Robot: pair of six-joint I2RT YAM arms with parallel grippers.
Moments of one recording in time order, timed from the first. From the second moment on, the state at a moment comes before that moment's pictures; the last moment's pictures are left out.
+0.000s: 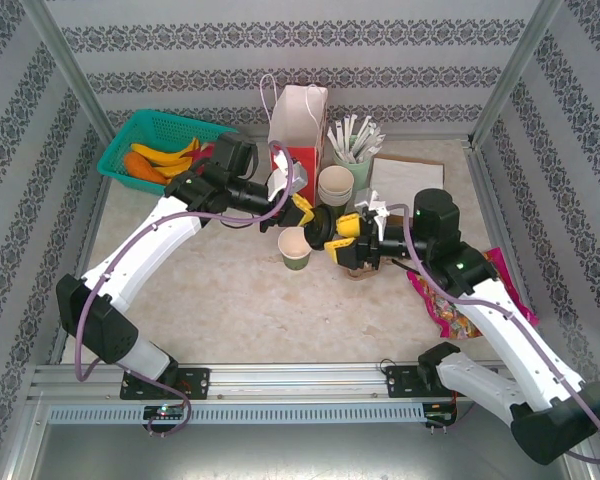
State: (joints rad) left arm -0.51 1.54 1.55 -0.70 0.87 0.38; right arm 0.43 0.92 0.92 -0.32 -0.83 -0.01
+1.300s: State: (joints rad) left arm -0.51 1.57 1.33 -0.81 0.26 -0.54; right arm 0.44 1.15 0.81 -0.32 -0.10 0.81
